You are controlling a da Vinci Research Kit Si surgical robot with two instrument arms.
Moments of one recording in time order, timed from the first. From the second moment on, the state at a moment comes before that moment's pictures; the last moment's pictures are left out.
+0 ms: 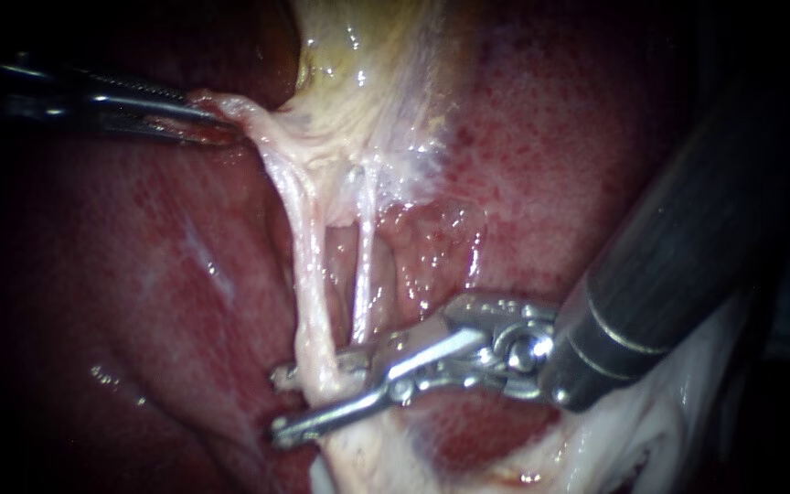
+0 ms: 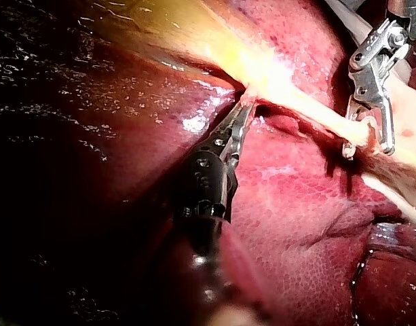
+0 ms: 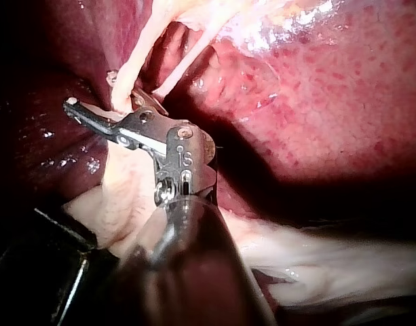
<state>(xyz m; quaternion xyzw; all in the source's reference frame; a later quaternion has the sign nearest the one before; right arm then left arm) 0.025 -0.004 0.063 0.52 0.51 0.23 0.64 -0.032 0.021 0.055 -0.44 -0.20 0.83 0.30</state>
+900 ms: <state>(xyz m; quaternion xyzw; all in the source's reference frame) 0.025 -0.002 0.060 0.53 0.51 0.23 0.64 -0.032 0.021 0.055 -0.44 -0.20 0.83 0.30</state>
